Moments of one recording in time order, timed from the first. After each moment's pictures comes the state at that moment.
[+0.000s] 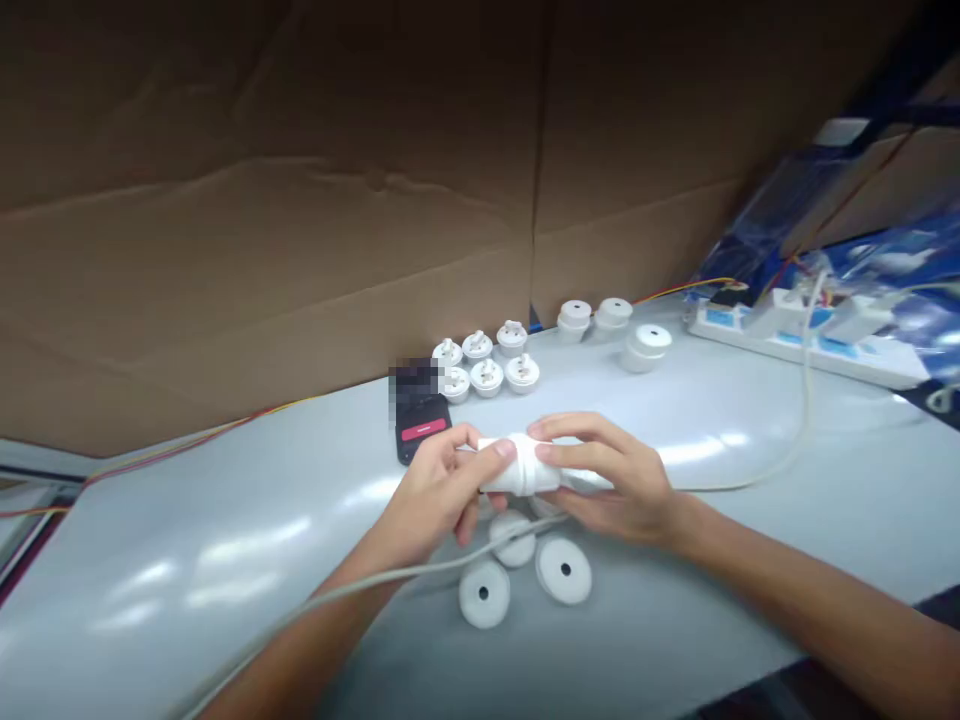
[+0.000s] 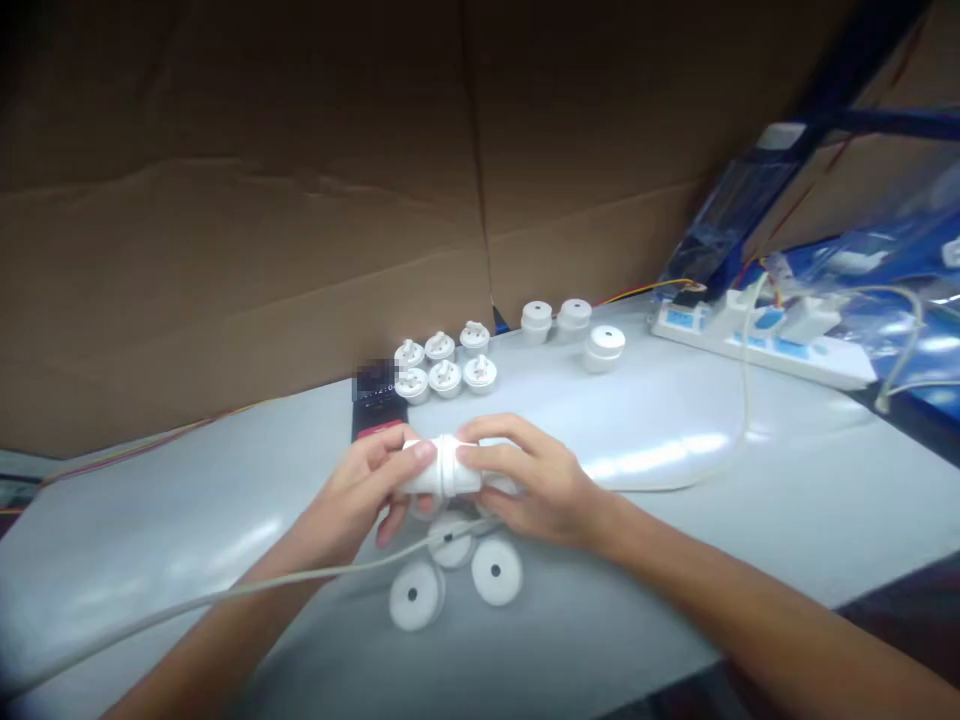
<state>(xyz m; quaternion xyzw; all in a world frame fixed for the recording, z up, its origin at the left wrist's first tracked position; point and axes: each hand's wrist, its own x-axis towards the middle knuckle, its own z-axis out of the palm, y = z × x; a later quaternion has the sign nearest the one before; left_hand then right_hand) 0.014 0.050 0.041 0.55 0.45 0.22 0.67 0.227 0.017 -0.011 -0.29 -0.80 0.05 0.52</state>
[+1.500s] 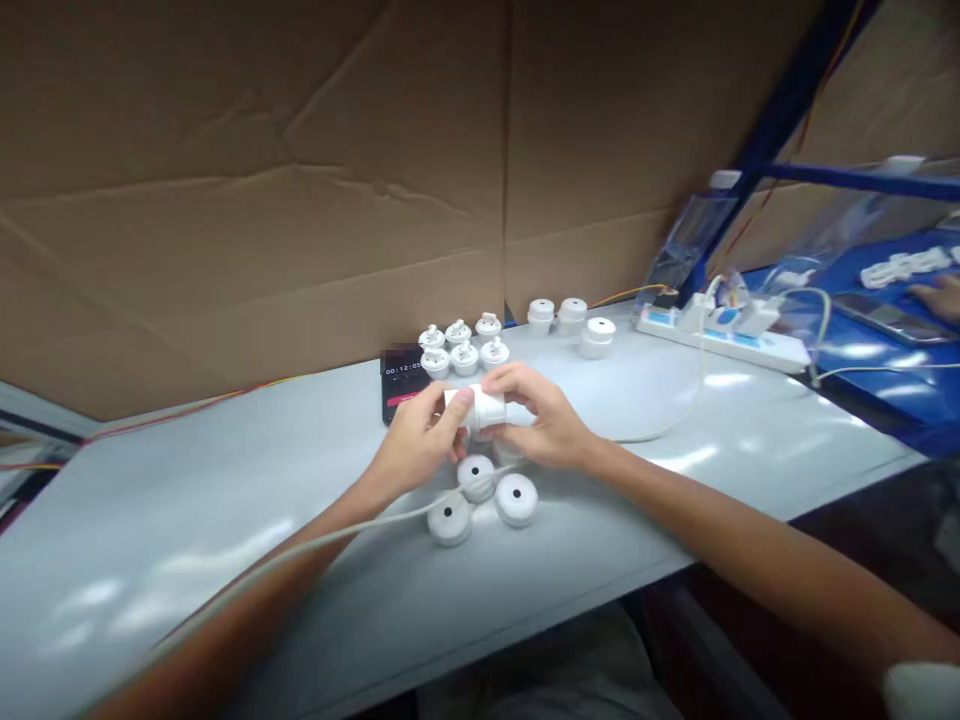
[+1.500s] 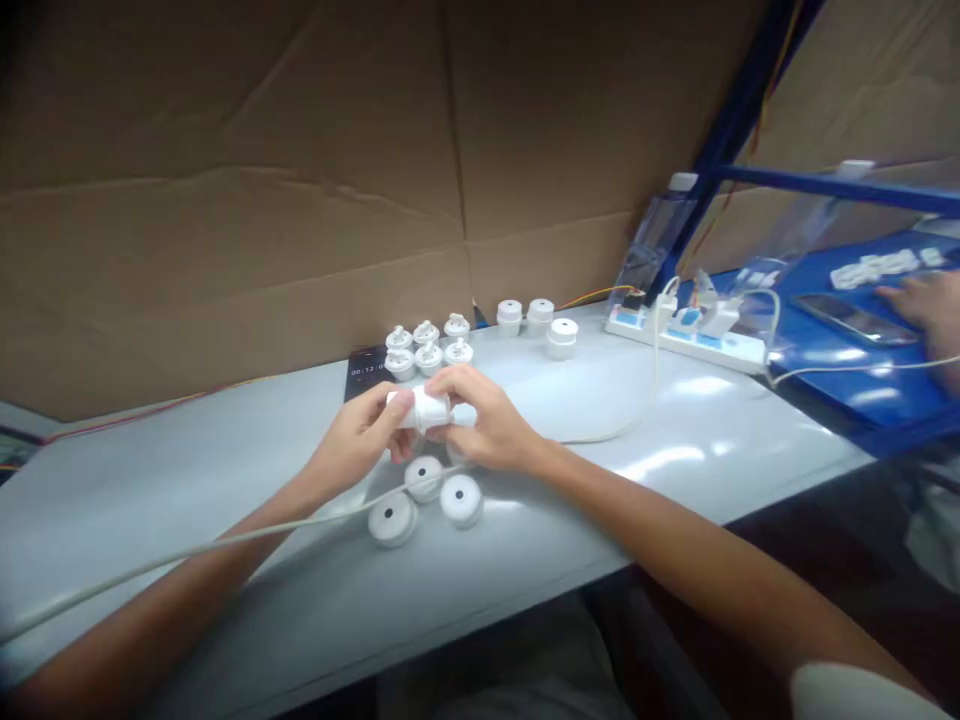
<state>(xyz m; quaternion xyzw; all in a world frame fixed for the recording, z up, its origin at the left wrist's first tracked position) 0.016 0.032 0.027 0.71 0.45 0.29 0.47 0.215 0.023 -0.023 -0.32 -0.70 0.30 0.55</state>
